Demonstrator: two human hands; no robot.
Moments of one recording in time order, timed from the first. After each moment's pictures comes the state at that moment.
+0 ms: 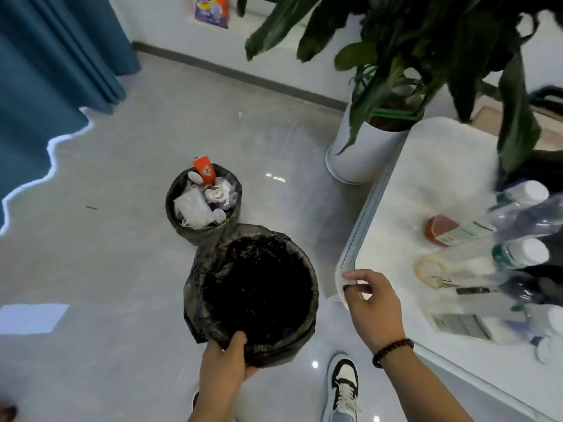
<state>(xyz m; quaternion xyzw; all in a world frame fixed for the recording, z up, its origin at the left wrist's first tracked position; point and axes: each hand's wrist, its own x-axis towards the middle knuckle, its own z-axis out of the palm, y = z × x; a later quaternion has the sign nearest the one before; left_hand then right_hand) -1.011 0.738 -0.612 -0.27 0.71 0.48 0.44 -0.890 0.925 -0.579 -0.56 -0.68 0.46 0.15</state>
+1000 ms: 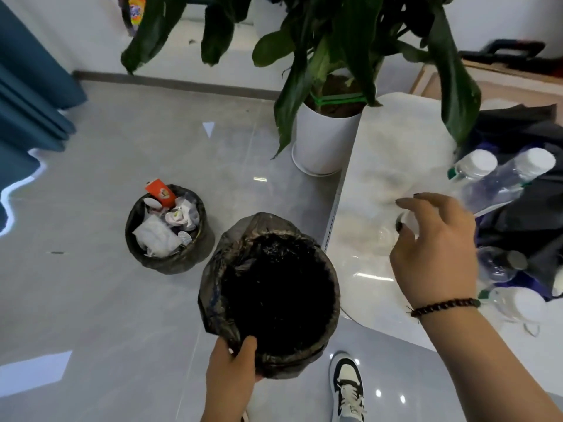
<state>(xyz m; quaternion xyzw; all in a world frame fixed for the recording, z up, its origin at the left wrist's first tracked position) -0.974 0.829 -0.612 -0.13 0.75 0.43 0.48 -0.831 1.049 -0.527 -0.56 -0.78 0.08 0.25</state>
